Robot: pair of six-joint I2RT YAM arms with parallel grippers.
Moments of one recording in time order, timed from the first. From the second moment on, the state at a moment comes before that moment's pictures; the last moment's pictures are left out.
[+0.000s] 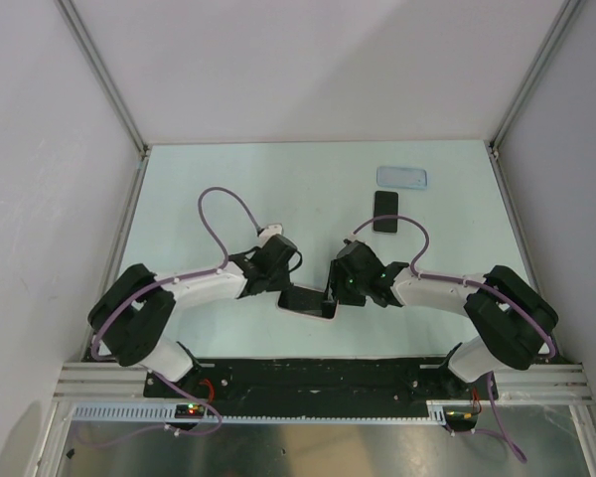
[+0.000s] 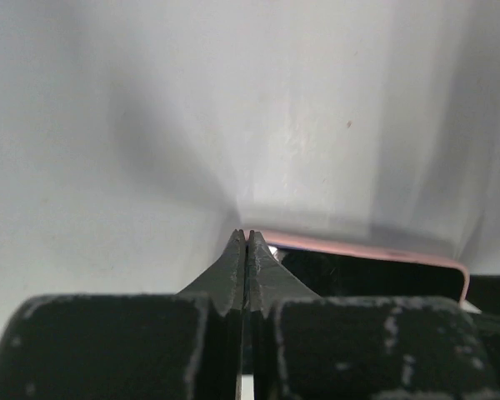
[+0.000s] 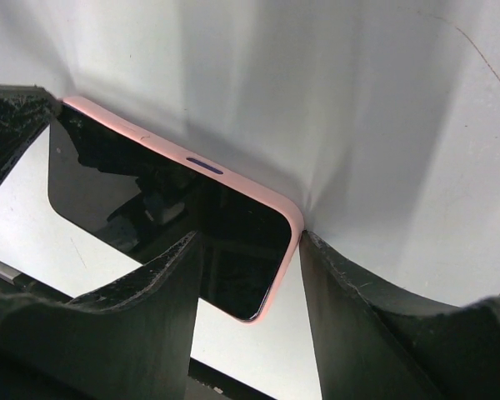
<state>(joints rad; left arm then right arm) -0.79 1.53 0.76 -0.26 -0.23 -0.78 0.83 1.52 0.72 -0.14 -0.02 0.88</state>
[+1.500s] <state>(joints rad) -0.92 1.05 0.49 -0.49 -0.13 -1.06 0.86 1.54 0.73 -0.10 -0.03 0.88</state>
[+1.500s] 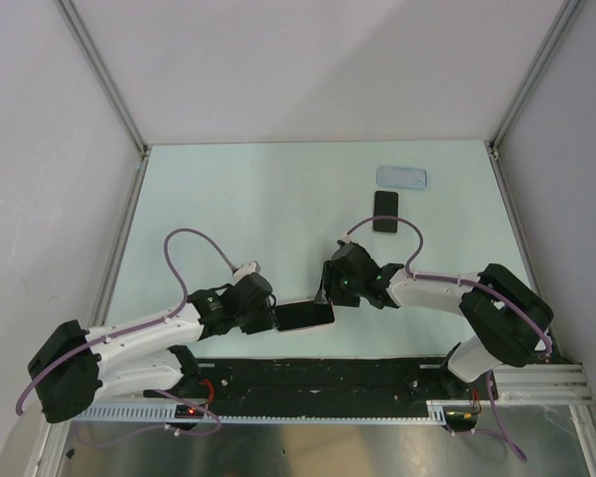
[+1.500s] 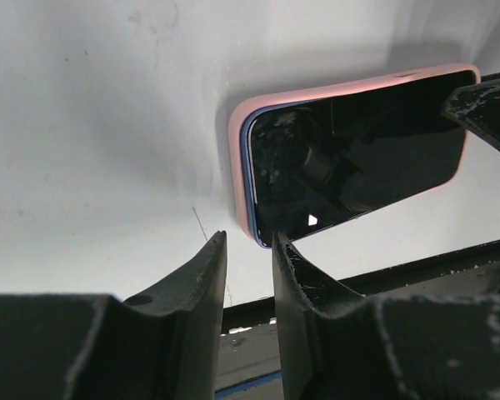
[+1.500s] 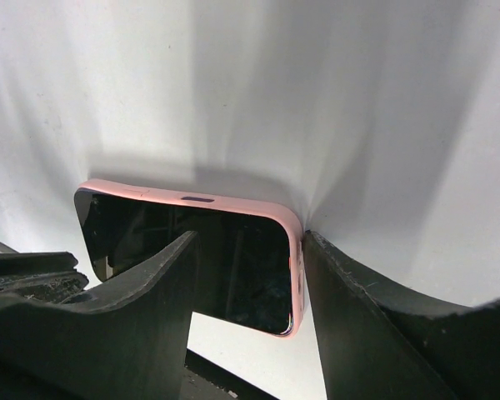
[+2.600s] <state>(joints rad) -0.96 1.03 0.42 -0.43 -0.13 -1.35 0.86 1.56 0.74 -0.09 -0.03 0.88</state>
